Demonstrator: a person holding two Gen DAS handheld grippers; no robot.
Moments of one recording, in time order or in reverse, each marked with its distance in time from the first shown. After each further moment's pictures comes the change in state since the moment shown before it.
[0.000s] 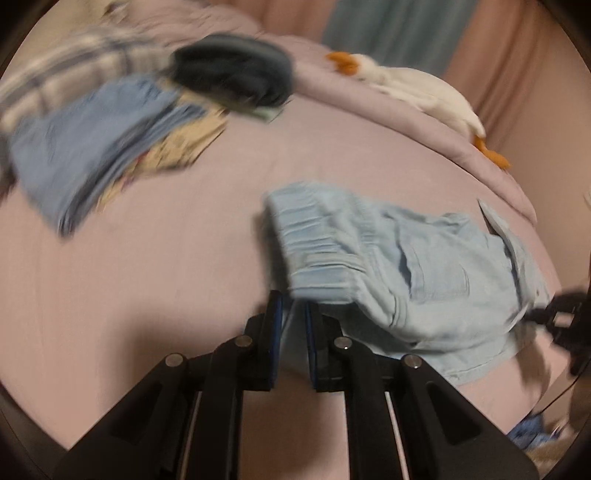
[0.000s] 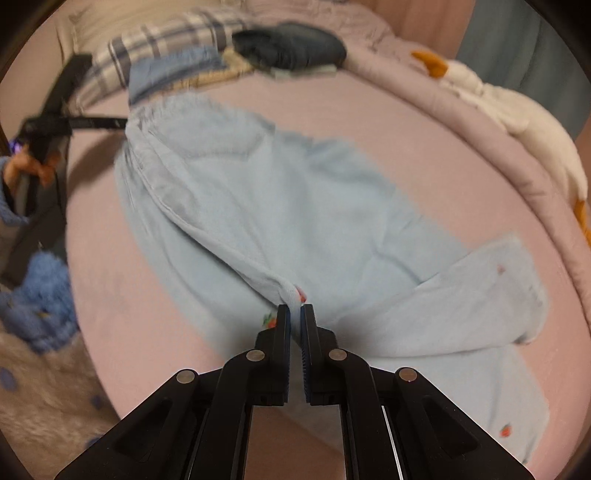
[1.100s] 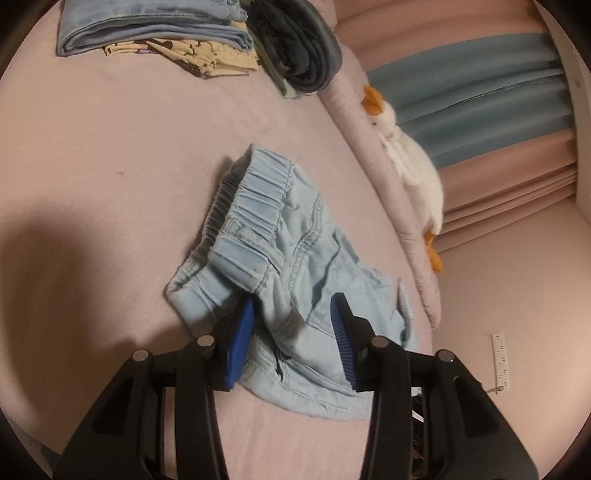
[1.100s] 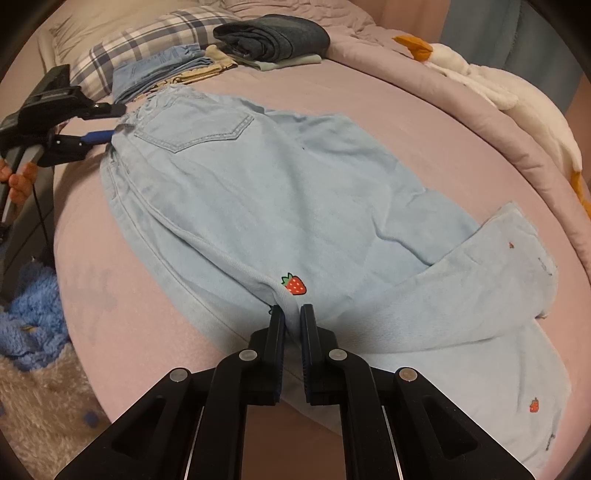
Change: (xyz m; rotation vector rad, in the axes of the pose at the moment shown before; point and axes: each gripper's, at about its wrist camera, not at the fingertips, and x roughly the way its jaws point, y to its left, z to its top) left arm 0.003 0.000 -0.011 -0.539 0.016 -0.360; right arm 0.020 0.000 -0.001 0.089 -0.014 -0.013
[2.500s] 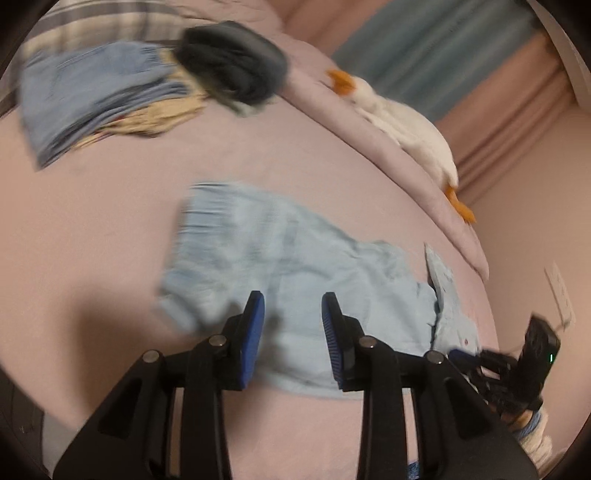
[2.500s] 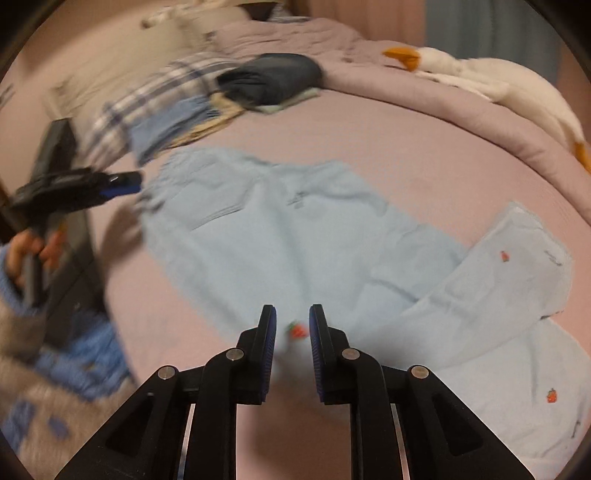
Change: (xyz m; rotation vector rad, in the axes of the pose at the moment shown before) left arm 0.002 -0.065 -0.017 0.353 -0.012 0.167; right arm -0.035 -0.024 0.015 0.147 -0.103 0.126
